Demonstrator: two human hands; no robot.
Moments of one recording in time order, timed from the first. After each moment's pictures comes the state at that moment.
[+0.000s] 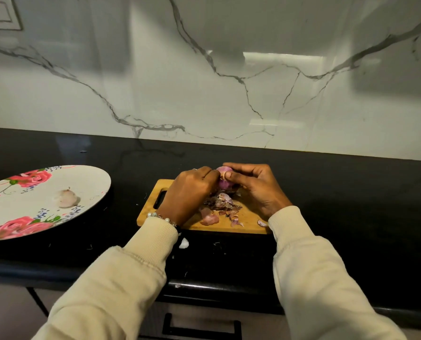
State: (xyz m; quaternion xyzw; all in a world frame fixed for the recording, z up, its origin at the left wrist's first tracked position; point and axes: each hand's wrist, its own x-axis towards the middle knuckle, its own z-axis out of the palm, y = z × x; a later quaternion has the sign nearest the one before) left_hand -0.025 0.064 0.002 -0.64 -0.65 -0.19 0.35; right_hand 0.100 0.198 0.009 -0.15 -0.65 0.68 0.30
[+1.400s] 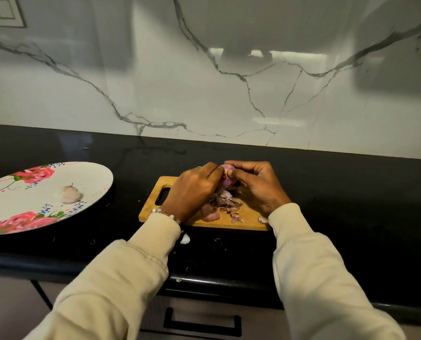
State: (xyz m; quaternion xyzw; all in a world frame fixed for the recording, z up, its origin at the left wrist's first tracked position) left_hand -0.023 0.066 -0.001 -0.65 -0.63 -0.20 0.37; right_hand 0.101 0.195 0.010 -0.16 -0.66 0.67 0.31
